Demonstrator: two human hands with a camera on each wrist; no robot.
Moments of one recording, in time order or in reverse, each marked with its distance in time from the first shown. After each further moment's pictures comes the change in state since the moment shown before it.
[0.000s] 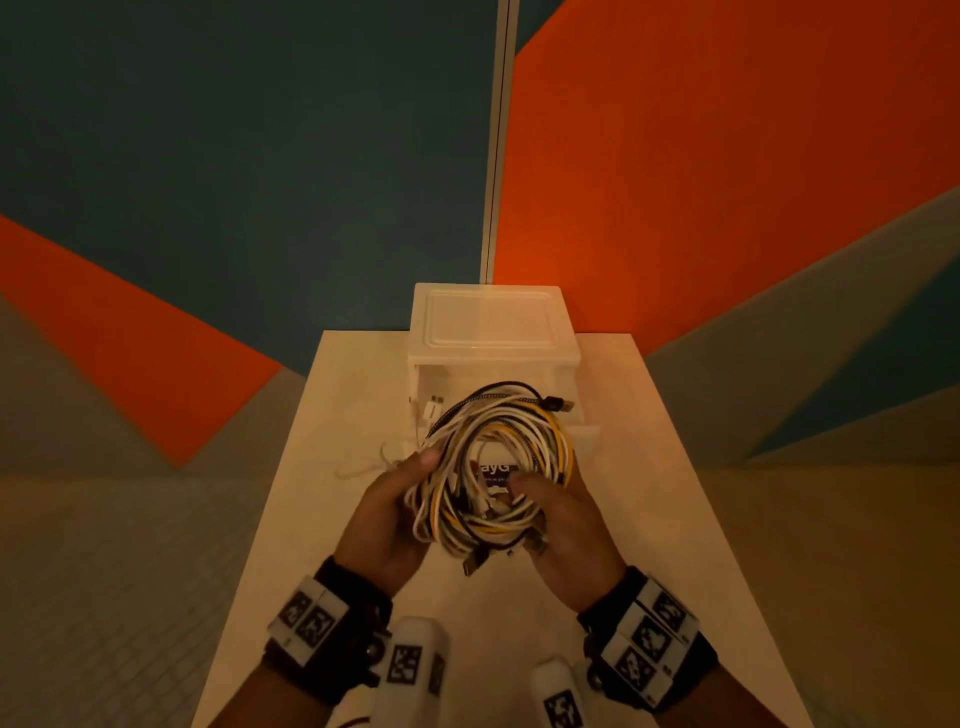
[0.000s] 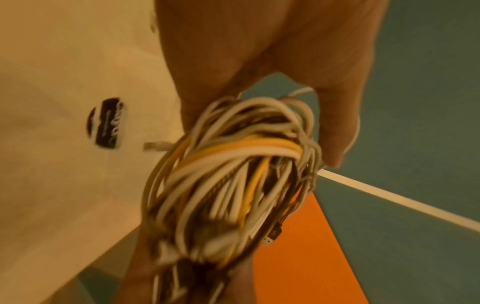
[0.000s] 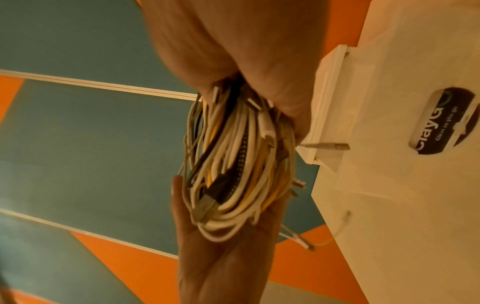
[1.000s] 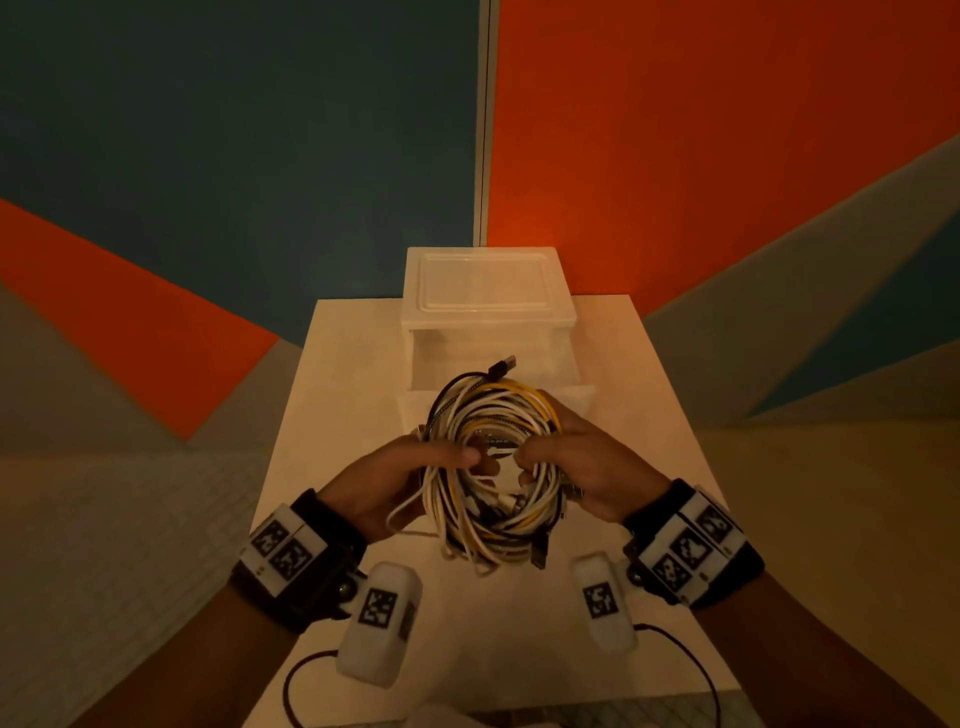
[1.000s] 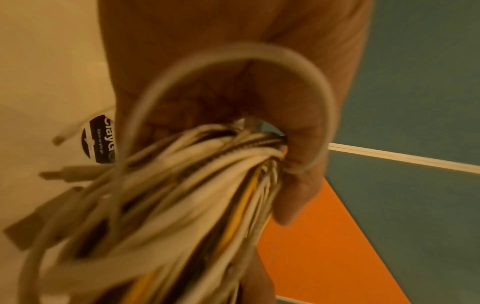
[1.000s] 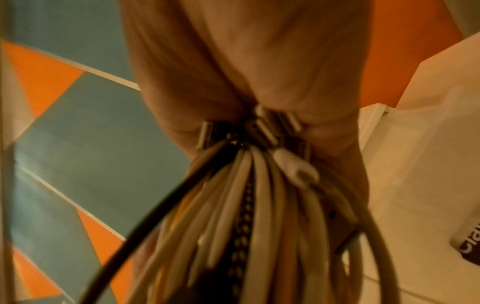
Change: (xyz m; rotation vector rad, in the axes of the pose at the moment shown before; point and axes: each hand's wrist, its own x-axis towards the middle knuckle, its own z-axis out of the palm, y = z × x) left_hand -0.003 0.016 0.009 0.323 -0.152 -0.356; right_hand 0.010 -0.037 -0.024 -0.489 -0.314 0.125
